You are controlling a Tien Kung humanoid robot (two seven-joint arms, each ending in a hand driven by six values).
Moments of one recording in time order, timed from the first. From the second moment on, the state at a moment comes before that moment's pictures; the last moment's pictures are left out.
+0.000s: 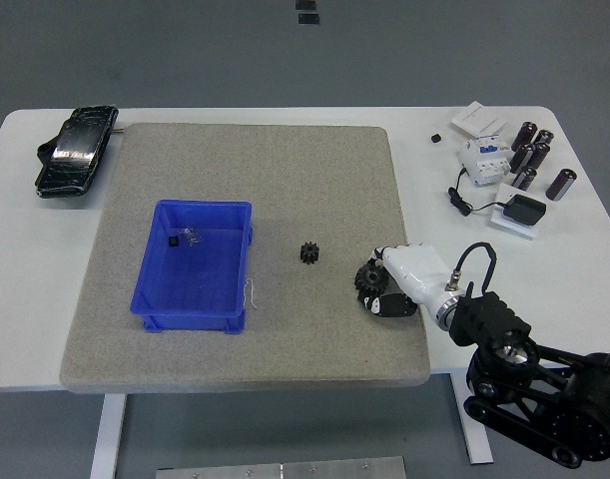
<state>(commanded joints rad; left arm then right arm) -0.10 0.30 -0.84 -0.25 0.65 0.13 0.40 0.45 -0.42 0.50 1.44 -2.06 -0.21 -0.47</state>
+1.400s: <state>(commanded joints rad) -0.10 0.31 -0.86 -0.26 0.69 0.12 0.42 0.79 0.00 0.18 1.26 -2.03 -0.31 -0.47</state>
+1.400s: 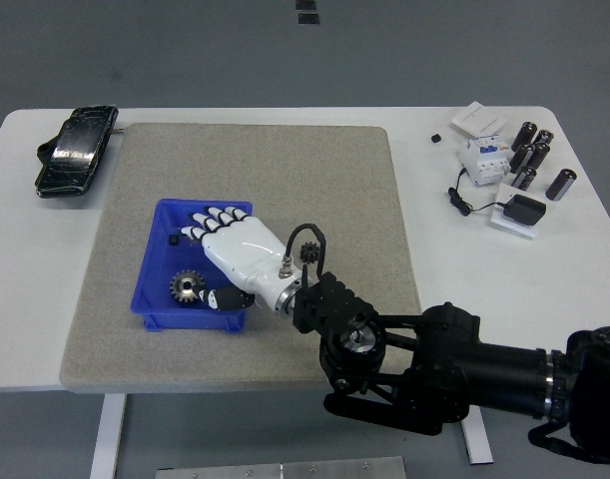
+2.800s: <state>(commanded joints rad) -0.11 0.30 -0.85 -0.26 0.68 0.12 0.41 0.75 -0.17 0.20 1.13 -1.89 -0.34 -0.41</state>
